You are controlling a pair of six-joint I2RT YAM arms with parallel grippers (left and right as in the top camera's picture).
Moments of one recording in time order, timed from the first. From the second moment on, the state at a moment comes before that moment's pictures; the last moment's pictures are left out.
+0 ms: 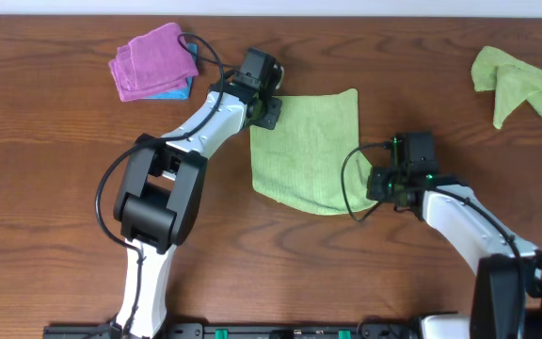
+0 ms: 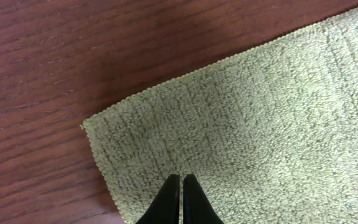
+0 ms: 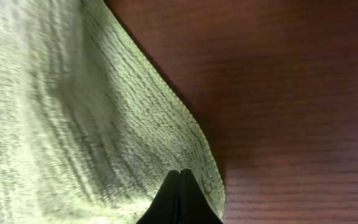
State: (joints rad) left arm -0.42 2.23 1.65 -0.49 0.07 -0.06; right arm 0.11 1.56 0.73 -0.36 -0.04 0.26
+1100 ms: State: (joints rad) left arm -0.42 2.27 1.65 -0.50 0.05 -0.06; right arm 0.11 1.61 0.75 -0.47 -0.03 0.30
